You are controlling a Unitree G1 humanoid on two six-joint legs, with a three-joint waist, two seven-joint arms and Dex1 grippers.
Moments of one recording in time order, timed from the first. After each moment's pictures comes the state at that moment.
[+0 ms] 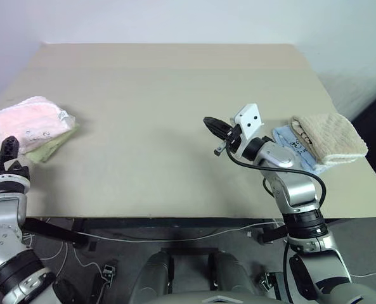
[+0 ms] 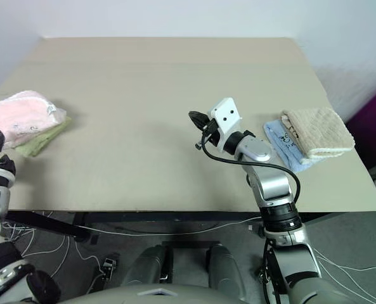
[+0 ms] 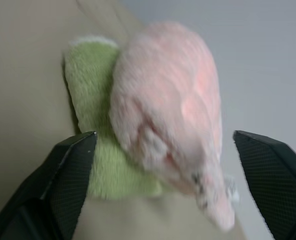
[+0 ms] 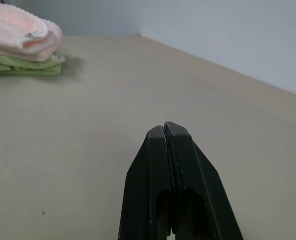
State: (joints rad) left arm -0.18 0.39 0.83 0.05 -1.27 0.51 0.07; right arm -0.51 -0.30 0.09 -0.07 0.20 0.29 0.60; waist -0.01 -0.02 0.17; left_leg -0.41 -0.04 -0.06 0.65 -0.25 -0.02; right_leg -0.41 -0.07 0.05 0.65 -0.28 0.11
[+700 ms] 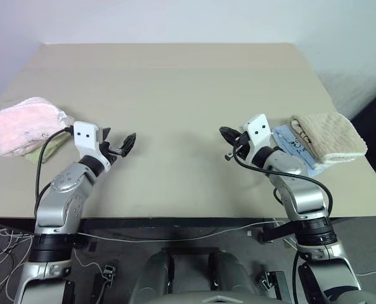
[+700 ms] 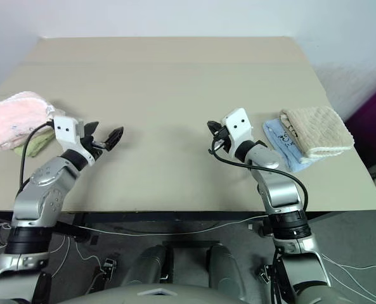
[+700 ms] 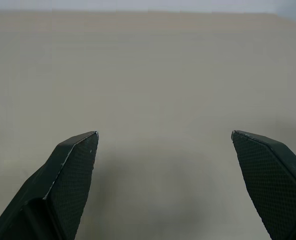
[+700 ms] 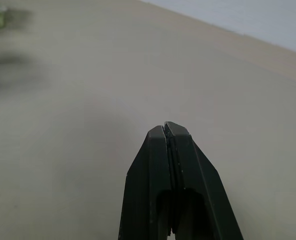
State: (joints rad) left arm -0.30 0.51 0.13 0.00 -0.44 0.29 -0.33; right arm -0.42 -0.35 0.03 -0.06 0.17 0.35 0.50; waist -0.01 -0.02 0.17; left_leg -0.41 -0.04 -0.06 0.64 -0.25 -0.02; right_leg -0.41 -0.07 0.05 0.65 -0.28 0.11
